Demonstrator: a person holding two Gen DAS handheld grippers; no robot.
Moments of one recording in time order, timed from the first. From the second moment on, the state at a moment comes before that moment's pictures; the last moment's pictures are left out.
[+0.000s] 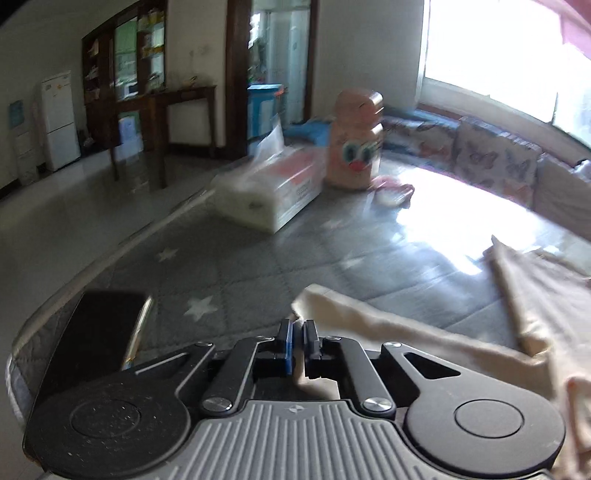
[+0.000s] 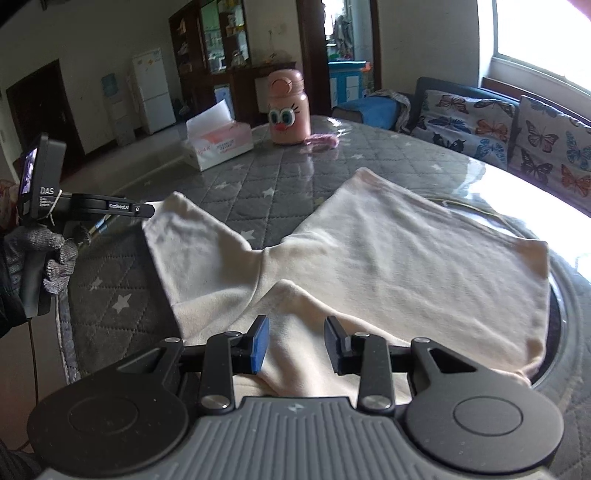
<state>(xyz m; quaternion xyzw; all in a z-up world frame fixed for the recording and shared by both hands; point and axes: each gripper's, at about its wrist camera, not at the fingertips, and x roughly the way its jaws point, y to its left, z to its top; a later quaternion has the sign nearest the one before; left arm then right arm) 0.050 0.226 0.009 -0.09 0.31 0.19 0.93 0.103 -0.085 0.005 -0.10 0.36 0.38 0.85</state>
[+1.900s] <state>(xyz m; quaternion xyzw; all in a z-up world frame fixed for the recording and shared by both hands) 0.098 0.047 0.004 0.05 0.34 -0.13 0.93 0.127 -0.175 -0.001 -0.02 0.36 0.26 0.90</state>
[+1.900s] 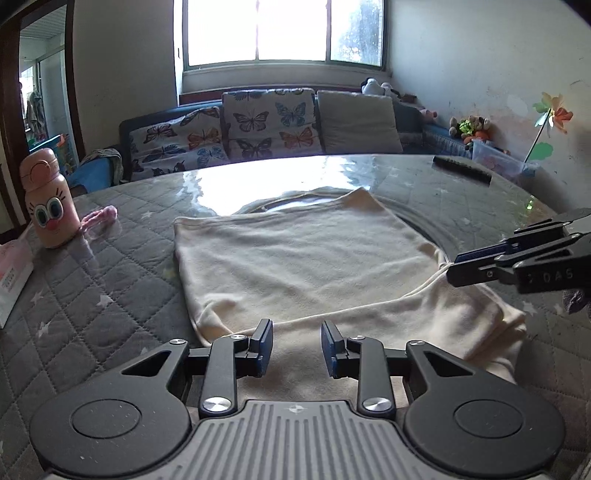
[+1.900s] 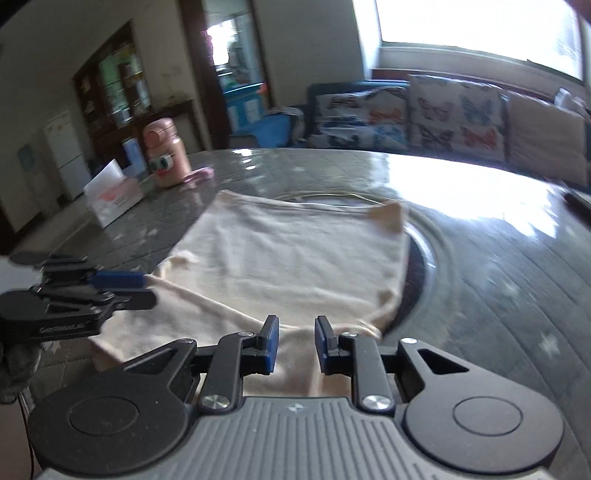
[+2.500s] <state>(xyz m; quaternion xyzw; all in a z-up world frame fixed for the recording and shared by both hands) 0.081 0.060 -0.006 0.09 0.34 -0.13 0.93 0.101 -0.171 -0.015 -0.12 0.36 0.30 0.88</state>
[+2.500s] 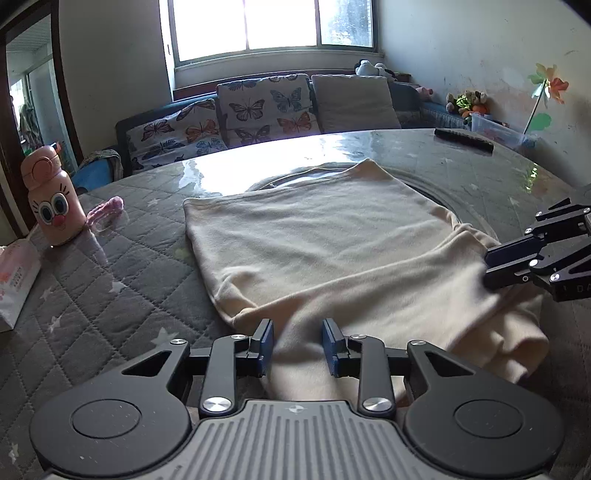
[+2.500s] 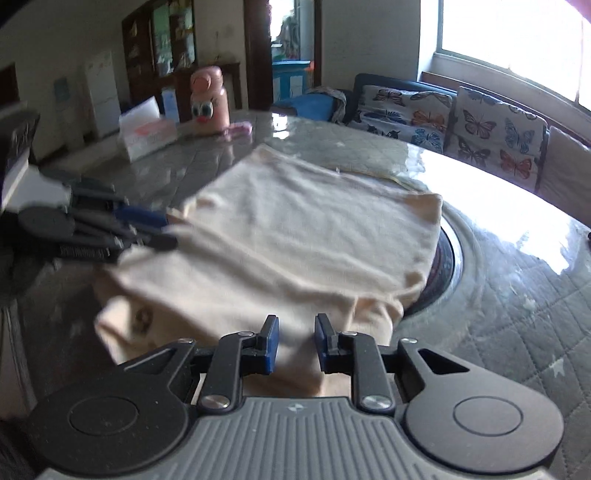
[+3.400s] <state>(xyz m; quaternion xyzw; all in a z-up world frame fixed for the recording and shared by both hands) 0.004 0.013 -0.020 0.27 0.27 -0.26 0.89 0.053 -0.186 0.003 -0.19 0.34 0.32 0.86</state>
